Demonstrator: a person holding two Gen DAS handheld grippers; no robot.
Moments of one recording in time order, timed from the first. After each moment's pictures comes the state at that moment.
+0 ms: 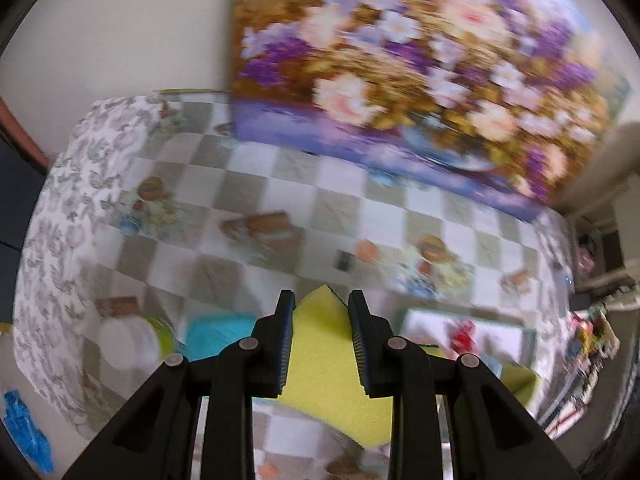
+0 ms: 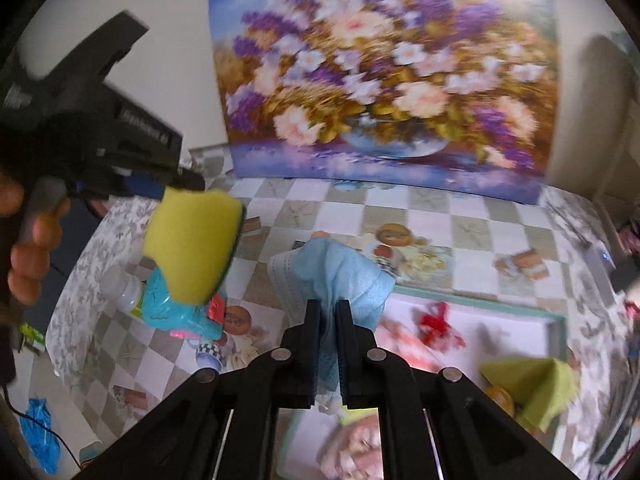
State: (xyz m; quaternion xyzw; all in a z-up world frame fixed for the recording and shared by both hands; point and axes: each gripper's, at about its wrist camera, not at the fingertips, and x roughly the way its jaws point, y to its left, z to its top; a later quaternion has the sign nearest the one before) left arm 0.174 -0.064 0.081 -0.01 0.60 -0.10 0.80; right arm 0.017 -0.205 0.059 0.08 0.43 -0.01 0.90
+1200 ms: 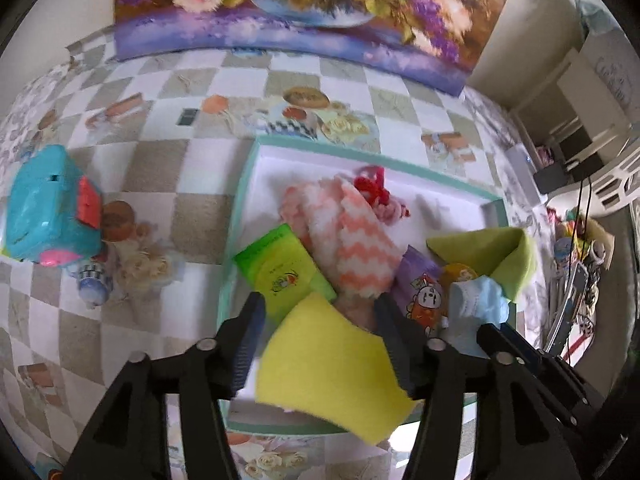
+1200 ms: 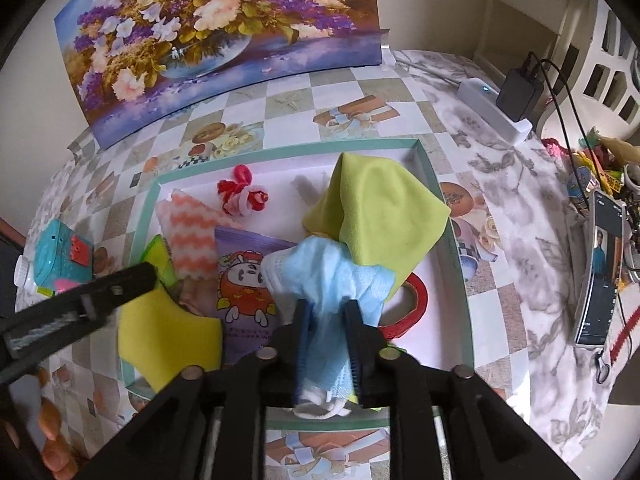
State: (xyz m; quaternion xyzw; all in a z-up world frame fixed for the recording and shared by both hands) left arm 0.022 -0.168 -0.021 0.01 0.60 -0.19 0.78; right arm -0.077 -0.325 -0.025 0.16 0.52 -0.17 0.82
